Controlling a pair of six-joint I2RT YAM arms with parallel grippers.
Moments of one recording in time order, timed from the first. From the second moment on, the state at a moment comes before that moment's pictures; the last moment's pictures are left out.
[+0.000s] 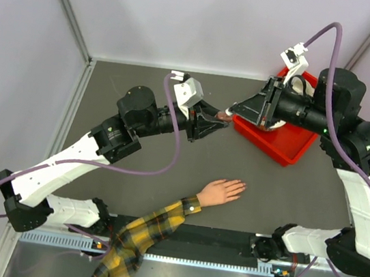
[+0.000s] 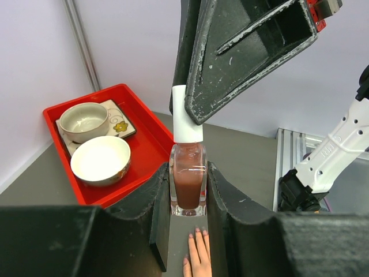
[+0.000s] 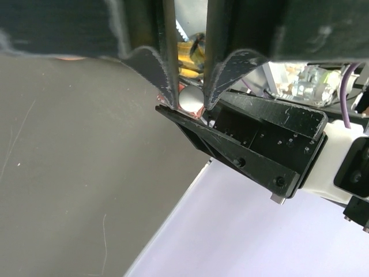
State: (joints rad) left arm -0.91 1.18 1.35 -0.05 0.35 -0.06; right arm 0.62 1.25 1.95 -0.95 -0.40 0.52
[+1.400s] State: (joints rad) left arm -0.91 1.17 1.34 -0.12 0.32 -0.06; right arm 0.62 1.24 1.97 -0.96 -0.31 0.45
